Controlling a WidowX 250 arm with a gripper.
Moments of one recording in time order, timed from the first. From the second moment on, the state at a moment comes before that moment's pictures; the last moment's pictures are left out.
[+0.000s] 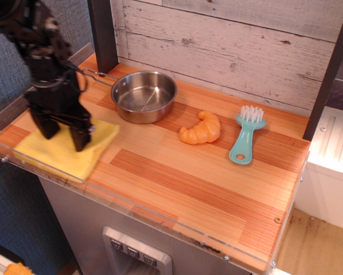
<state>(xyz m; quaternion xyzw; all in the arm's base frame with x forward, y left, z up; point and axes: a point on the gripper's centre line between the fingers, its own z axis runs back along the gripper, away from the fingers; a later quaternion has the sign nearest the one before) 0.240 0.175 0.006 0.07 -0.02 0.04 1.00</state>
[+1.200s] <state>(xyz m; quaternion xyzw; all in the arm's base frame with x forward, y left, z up) 0.269 0.185 0.007 0.05 -0.06 -0.03 1.00</state>
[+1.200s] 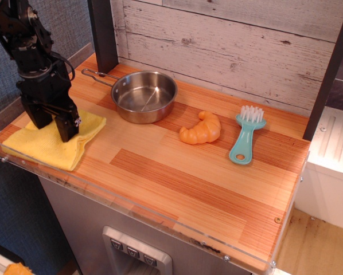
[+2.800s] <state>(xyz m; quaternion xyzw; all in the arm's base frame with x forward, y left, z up) 0.300 0.108 0.082 0.01 0.00 0.00 1.00</state>
